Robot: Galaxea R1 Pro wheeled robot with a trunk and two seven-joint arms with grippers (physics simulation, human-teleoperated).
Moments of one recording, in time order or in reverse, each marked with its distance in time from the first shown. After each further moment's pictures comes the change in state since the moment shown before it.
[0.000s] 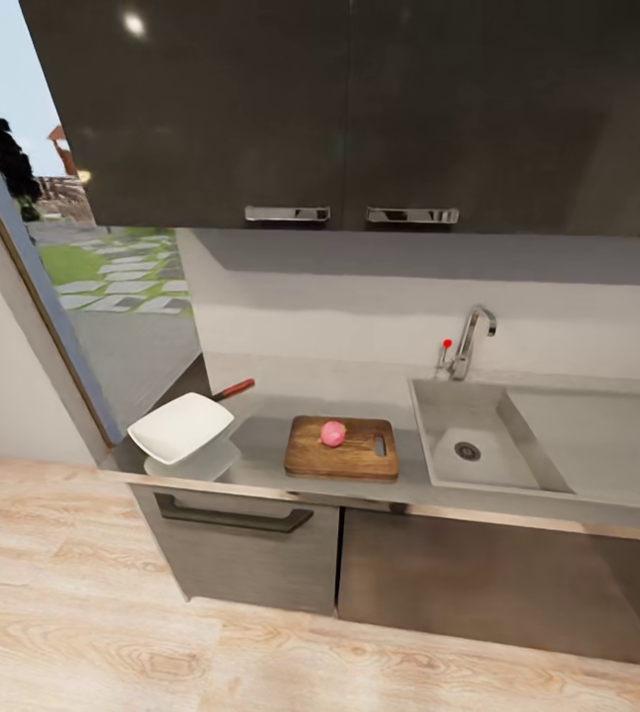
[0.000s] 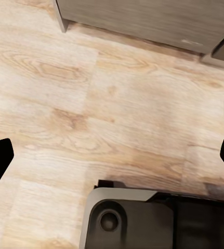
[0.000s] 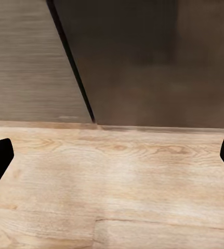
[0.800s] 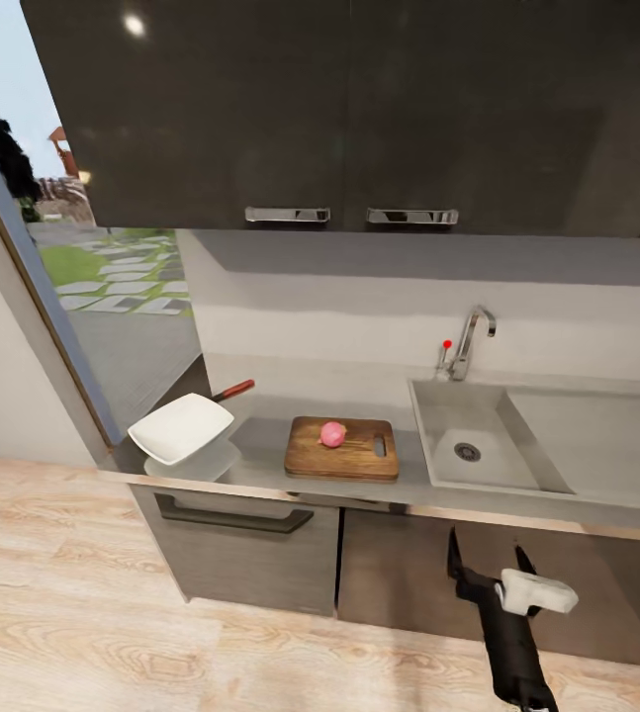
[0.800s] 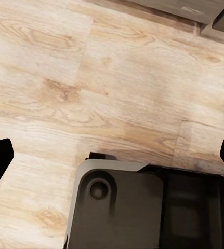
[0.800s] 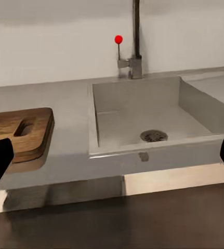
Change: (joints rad) left arm -0.003 -0.037 -0.005 0.094 0.000 0.000 -0.001; right arm 0.001 -0.047 0.000 -0.837 0.006 0.212 -0.223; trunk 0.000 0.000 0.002
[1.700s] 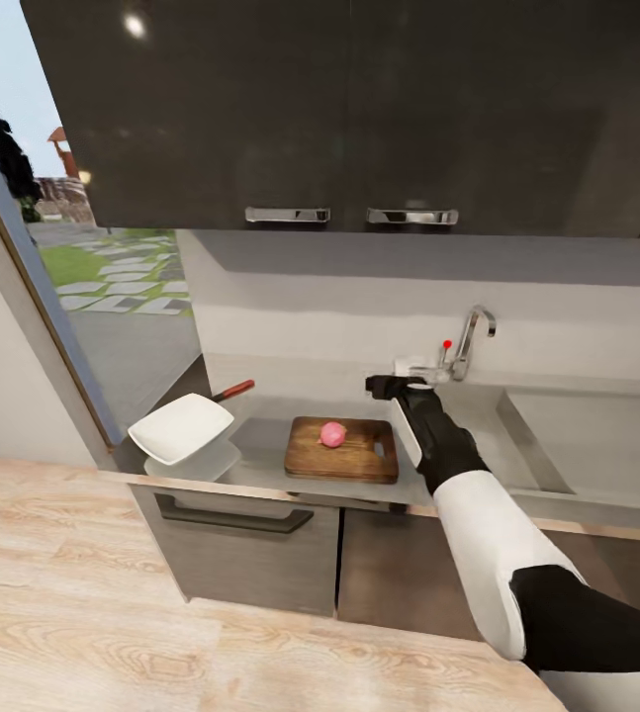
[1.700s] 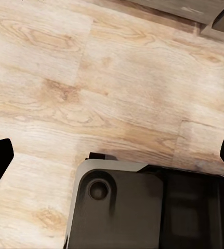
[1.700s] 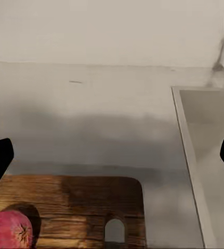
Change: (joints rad) left arm -0.001 0.000 0.000 0.002 0.000 0.000 0.000; right arm -1.150 0.117 0.007 0.782 0.007 0.771 0.010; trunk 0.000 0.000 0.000
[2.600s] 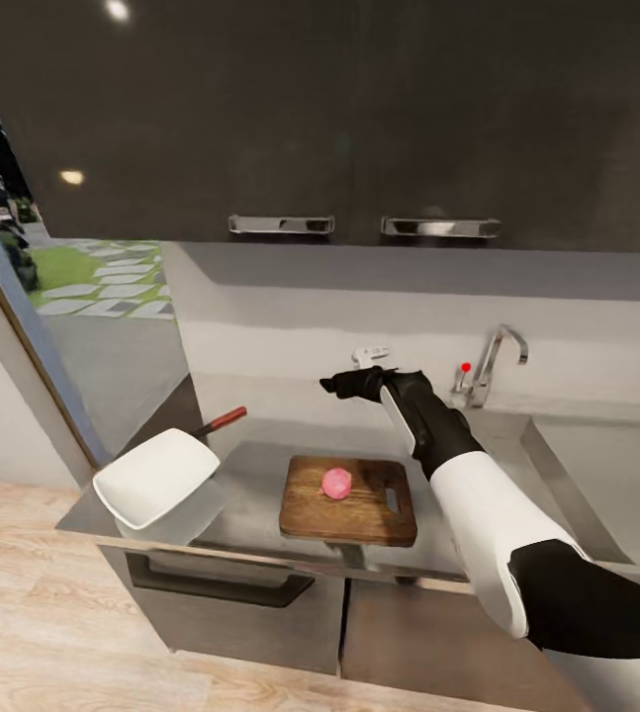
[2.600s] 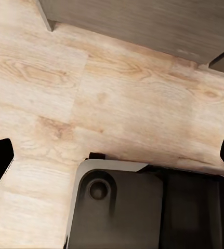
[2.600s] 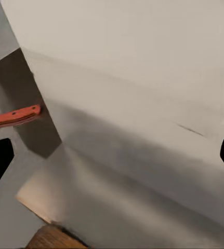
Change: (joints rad) left arm 0.000 0.000 0.000 0.000 0.000 0.000 0.000; right arm -0.069 -0.012 0.125 0.036 0.004 0.078 0.447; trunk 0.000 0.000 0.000
